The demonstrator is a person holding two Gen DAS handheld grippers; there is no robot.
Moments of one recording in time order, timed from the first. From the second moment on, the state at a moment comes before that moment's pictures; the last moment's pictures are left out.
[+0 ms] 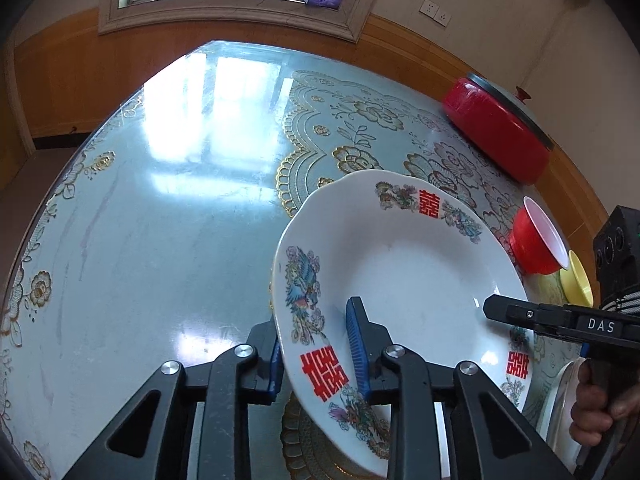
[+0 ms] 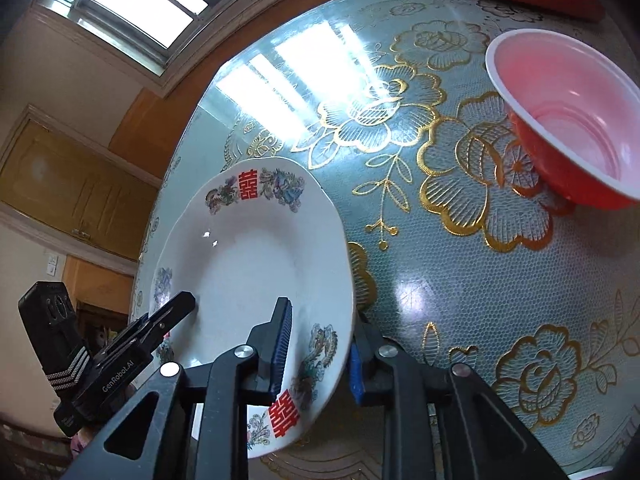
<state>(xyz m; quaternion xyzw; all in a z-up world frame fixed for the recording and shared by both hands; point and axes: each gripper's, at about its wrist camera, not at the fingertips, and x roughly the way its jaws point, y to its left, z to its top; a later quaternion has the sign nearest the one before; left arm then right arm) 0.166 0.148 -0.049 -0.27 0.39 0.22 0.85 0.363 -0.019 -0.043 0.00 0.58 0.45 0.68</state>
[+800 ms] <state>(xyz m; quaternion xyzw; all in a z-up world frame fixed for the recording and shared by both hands) 0.159 0.125 -0.049 -0.24 0.39 0.21 0.86 0.351 -0.021 -0.041 -0.06 0.56 0.45 0.69</state>
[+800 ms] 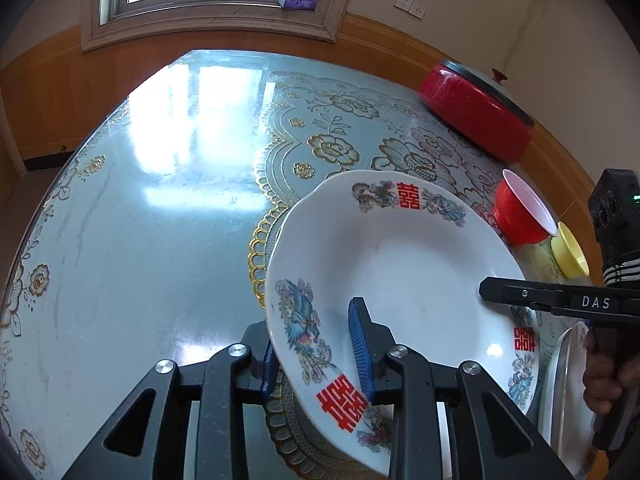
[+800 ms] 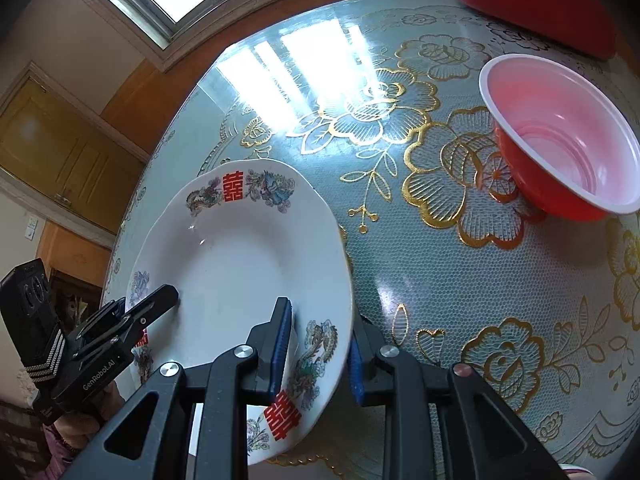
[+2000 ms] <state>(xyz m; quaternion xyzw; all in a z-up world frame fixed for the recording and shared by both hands) 0.096 0.061 0.007 -0.24 0.33 0.18 0.90 0.300 -0.090 0.010 -0.05 0.49 0.51 0.70</state>
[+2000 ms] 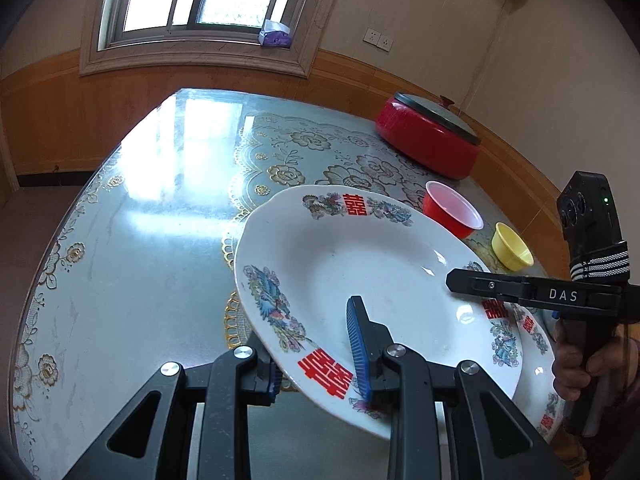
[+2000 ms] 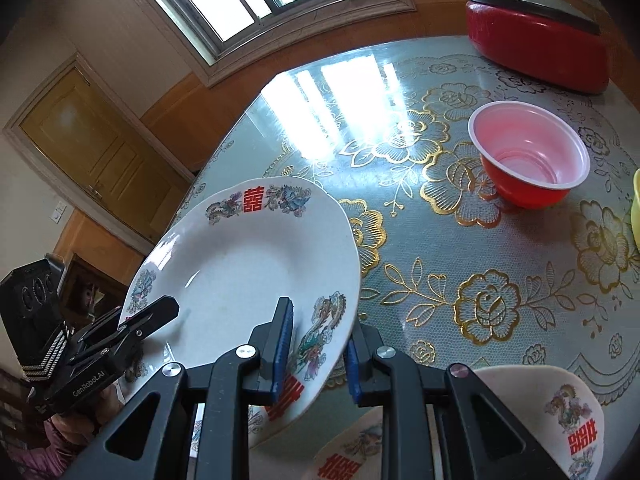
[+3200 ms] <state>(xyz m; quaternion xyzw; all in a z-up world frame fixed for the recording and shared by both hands) 0.158 -0.094 0.002 -0.19 0.39 -0.01 0.90 0.270 -0.301 0.004 0.03 0.51 0.39 0.77</state>
